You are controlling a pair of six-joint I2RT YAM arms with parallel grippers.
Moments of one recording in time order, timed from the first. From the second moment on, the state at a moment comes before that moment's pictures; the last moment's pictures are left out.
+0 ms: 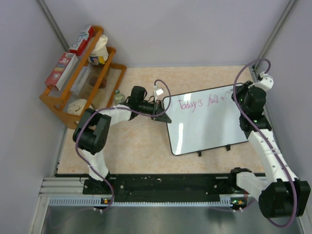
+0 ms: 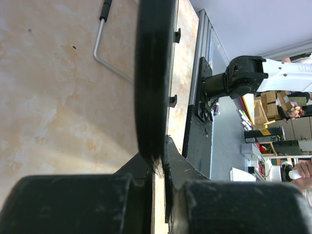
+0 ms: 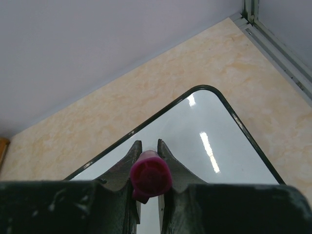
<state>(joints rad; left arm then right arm) -0.44 1.85 1.08 0.16 1.14 -0.39 0.04 1.00 0.82 0.02 0.24 0.45</state>
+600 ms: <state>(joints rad) -0.44 1.85 1.08 0.16 1.14 -0.39 0.04 1.03 0.83 0.02 0.22 0.46</state>
